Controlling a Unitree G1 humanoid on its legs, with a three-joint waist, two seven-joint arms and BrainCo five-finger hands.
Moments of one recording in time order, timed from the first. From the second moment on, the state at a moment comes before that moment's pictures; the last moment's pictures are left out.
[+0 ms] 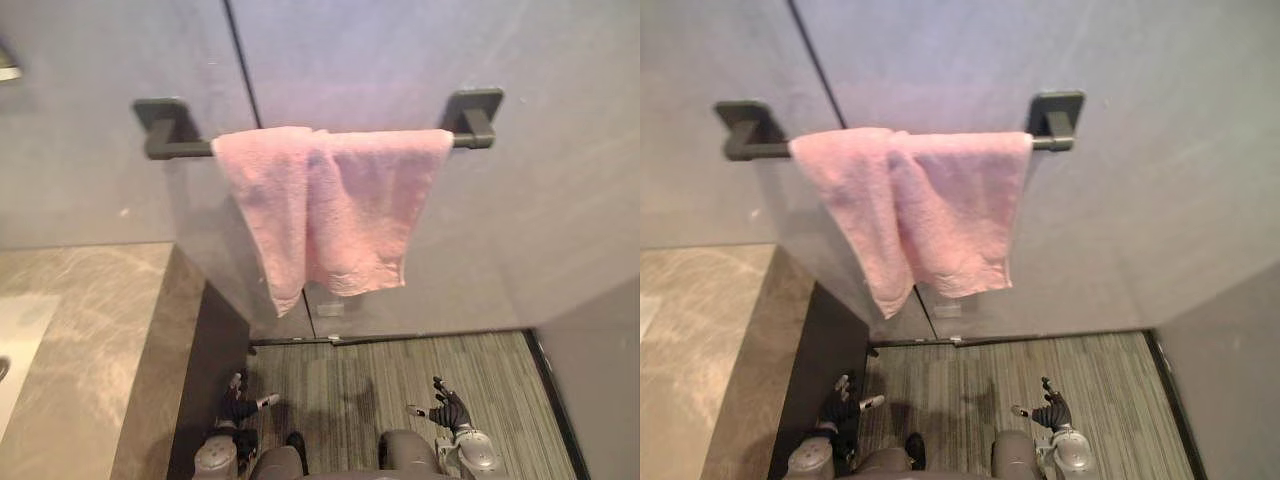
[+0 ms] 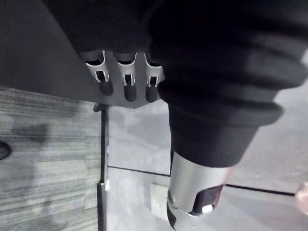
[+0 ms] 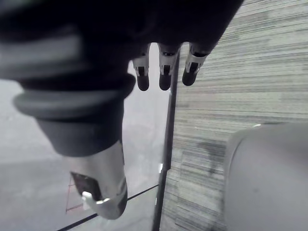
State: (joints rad) left arm 0.14 0.11 0.08 0.72 0.01 -0.19 0.03; right arm 0.16 -0.09 -0.07 0.69 -0.13 -0.10 -0.04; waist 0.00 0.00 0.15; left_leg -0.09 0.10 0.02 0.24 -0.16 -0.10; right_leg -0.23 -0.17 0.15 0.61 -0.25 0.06
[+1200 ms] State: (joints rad) left arm 0.18 0.09 -0.01 0.79 0.04 -0.17 0.02; right arm 0.09 -0.08 -0.10 0.74 -0.13 -0.09 -0.06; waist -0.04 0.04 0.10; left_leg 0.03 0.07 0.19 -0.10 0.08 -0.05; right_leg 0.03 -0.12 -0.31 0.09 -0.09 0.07
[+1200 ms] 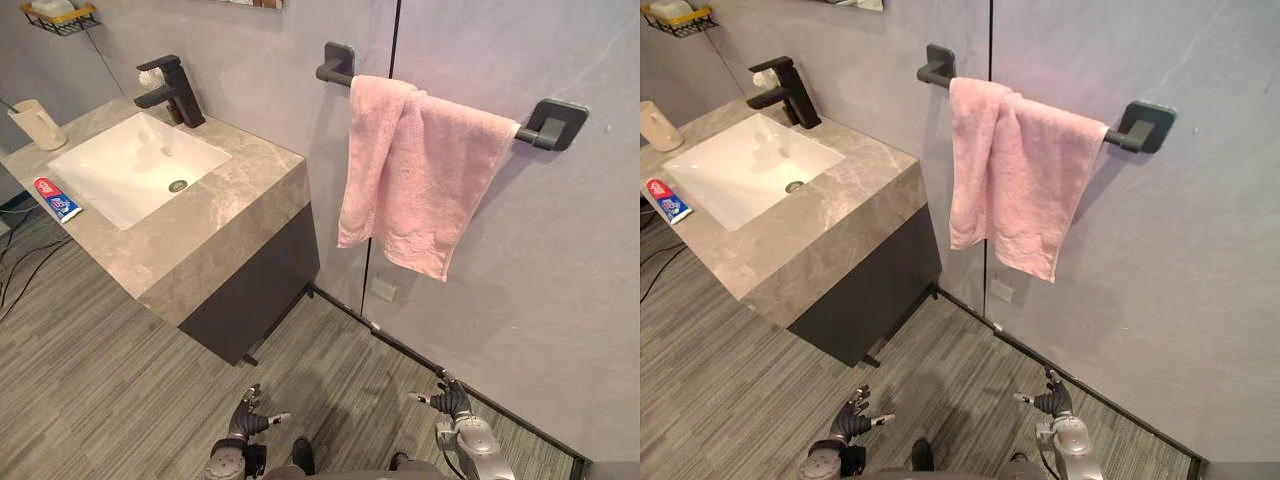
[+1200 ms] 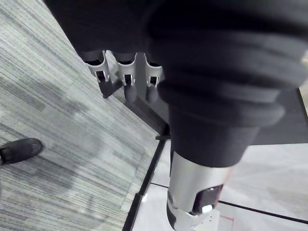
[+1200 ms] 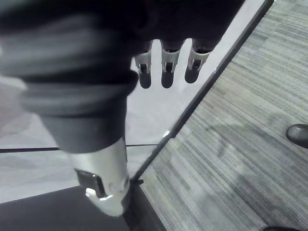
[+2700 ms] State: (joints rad) left arm 0.15 0.06 -0.01 0.76 -0.03 -0.17 0.05; right arm 0.18 -0.03 -0.12 0.69 -0.05 -0.09 -0.09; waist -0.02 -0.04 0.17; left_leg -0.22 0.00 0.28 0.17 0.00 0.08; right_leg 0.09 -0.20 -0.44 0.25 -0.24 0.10
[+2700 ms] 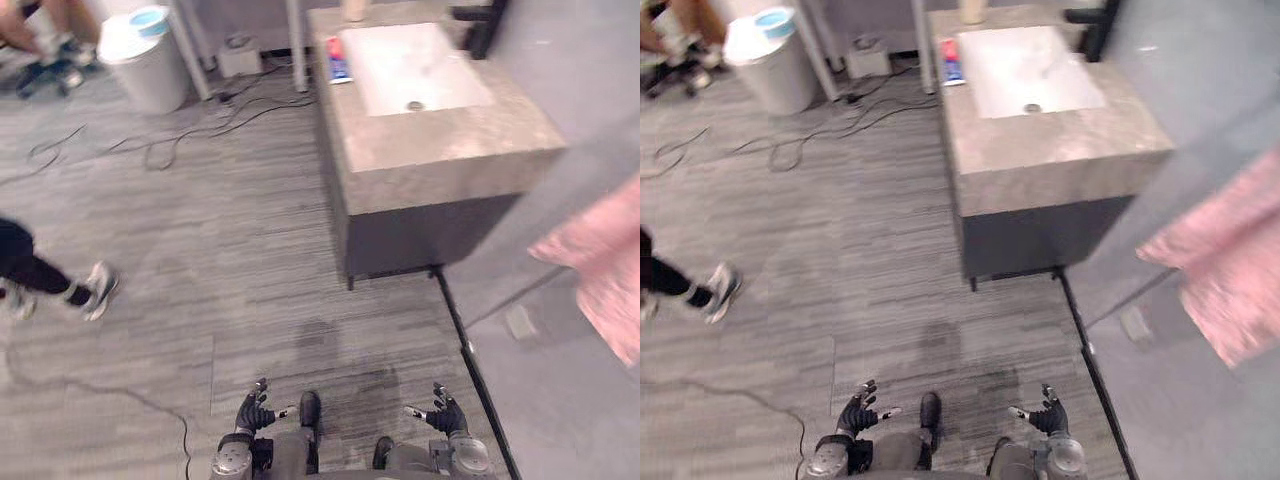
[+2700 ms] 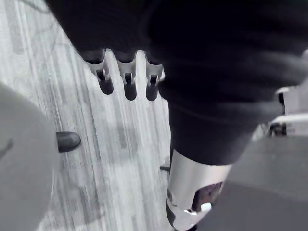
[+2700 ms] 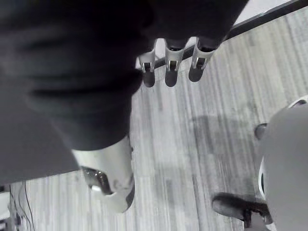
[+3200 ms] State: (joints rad) left arm 0.16 0.10 0.07 0.80 -0.06 -0.17 0.07; right arm 0.07 -0.05 -0.14 0.77 -0.03 -0.09 -0.09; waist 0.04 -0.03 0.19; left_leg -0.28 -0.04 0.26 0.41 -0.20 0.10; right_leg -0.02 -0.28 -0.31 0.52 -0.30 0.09
